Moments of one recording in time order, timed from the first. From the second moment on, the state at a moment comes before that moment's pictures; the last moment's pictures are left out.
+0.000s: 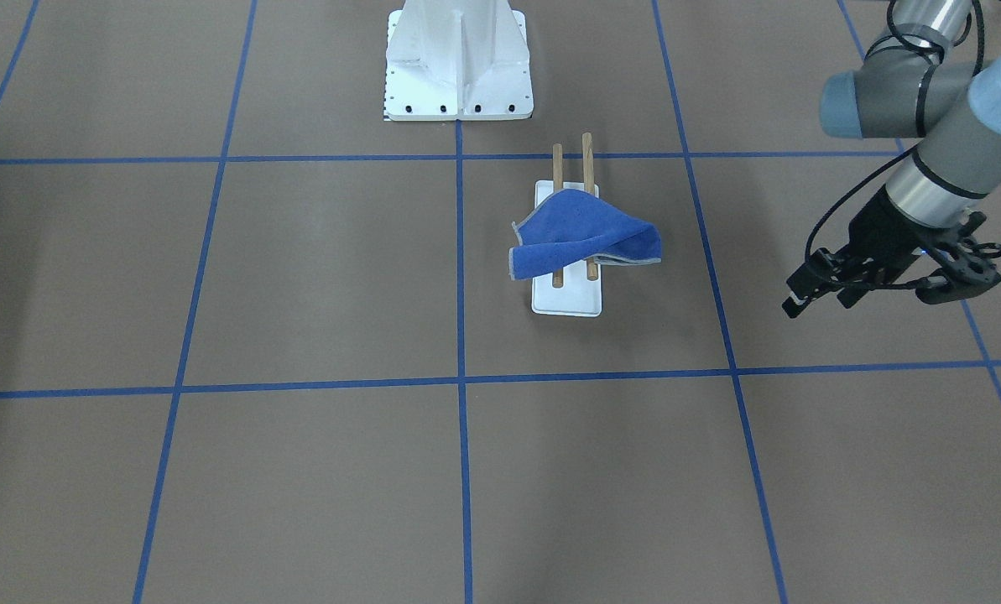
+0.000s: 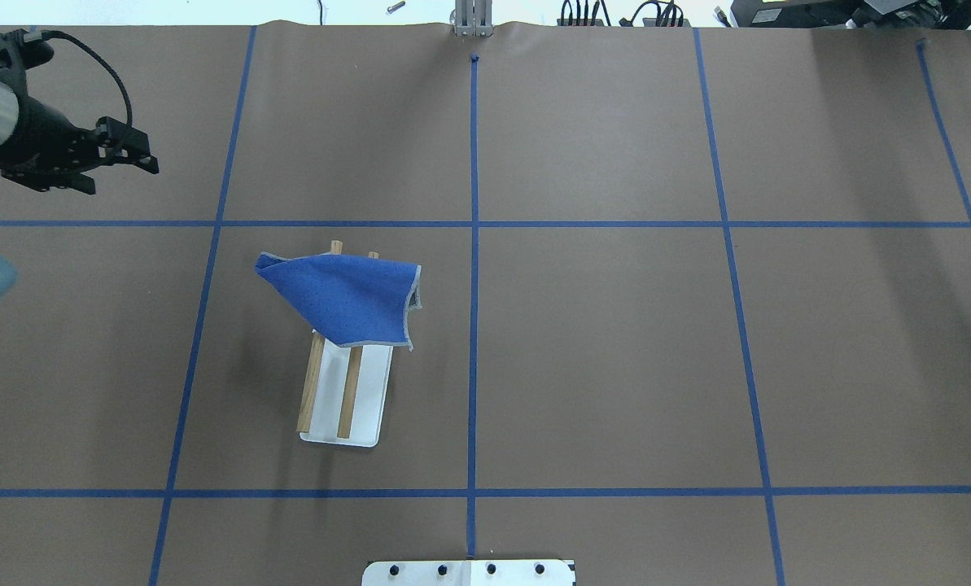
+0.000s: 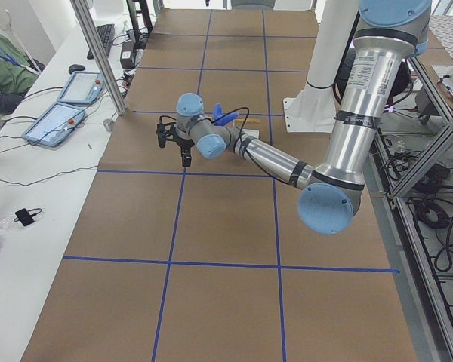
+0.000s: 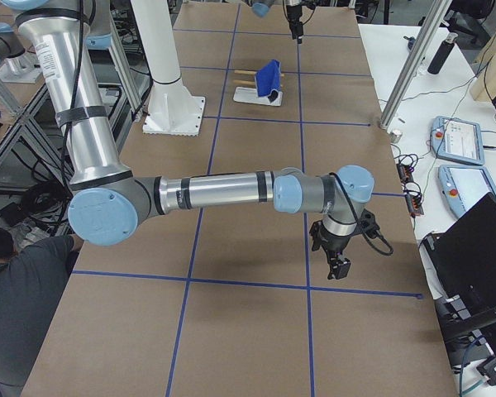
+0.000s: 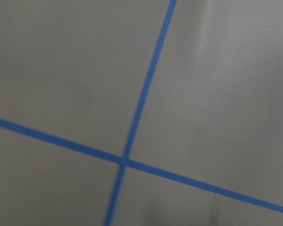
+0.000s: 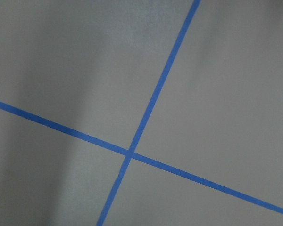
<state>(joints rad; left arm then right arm) -1.08 -1.80 -1.72 -1.97 -2.18 -1.03 1.52 -1.35 1.44 -1.62 2.18 -0.30</state>
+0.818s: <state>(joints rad) -1.45 -1.72 -1.71 -1.51 -2.19 -0.08 1.53 -1.36 1.44 -1.59 2.26 -0.14</state>
